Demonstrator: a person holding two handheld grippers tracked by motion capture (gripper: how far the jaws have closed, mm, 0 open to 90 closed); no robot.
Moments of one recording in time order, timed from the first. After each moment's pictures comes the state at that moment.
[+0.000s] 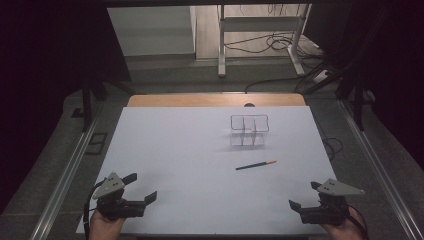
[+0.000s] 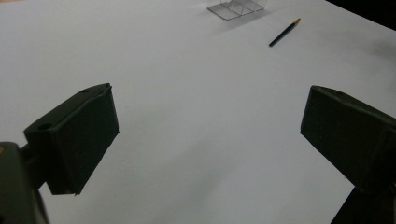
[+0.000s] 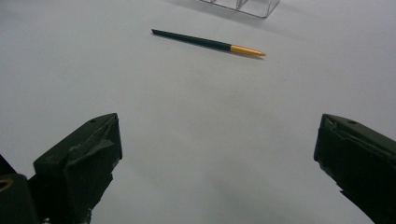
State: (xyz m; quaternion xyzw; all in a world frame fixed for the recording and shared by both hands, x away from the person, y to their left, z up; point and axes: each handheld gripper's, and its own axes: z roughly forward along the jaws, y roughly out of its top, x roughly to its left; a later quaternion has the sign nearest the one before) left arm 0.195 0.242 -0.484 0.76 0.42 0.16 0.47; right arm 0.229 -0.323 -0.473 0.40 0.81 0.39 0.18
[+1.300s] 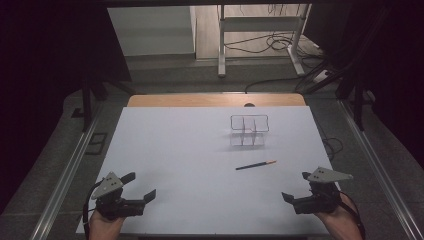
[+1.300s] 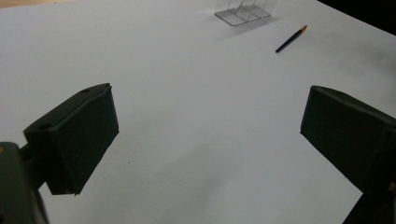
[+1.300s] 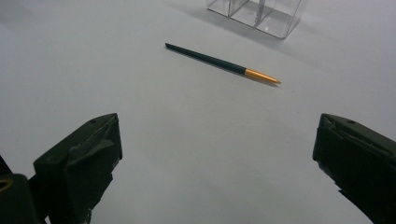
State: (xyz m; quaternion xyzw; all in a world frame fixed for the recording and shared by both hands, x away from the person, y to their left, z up) left arm 0.195 0.244 -0.484 0.75 0.44 0.17 0.48; right arm 0.253 -0.303 -0.456 0.36 0.83 0.38 0.17
